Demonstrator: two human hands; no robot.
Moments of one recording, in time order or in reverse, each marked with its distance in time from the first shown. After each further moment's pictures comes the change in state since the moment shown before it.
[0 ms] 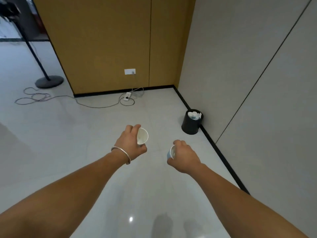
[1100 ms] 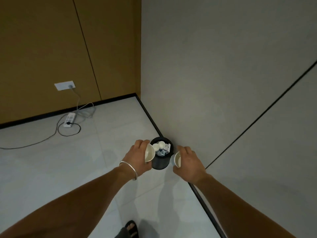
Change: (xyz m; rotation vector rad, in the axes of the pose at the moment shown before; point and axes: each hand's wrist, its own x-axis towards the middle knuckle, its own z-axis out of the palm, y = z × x) left_hand 0.593 0.200 0.258 -0.078 -0.302 0.198; right_hand 0.508 0.320 -0.212 0.015 0.049 0.190
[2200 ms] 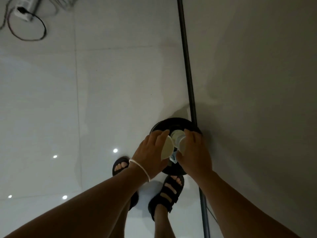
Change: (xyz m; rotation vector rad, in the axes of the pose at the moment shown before) left_hand 0.393 -0.226 0.407 -0.154 -0.097 -0.281; right_hand 0.532 0.216 0.343 -0.083 -0.271 -0.163
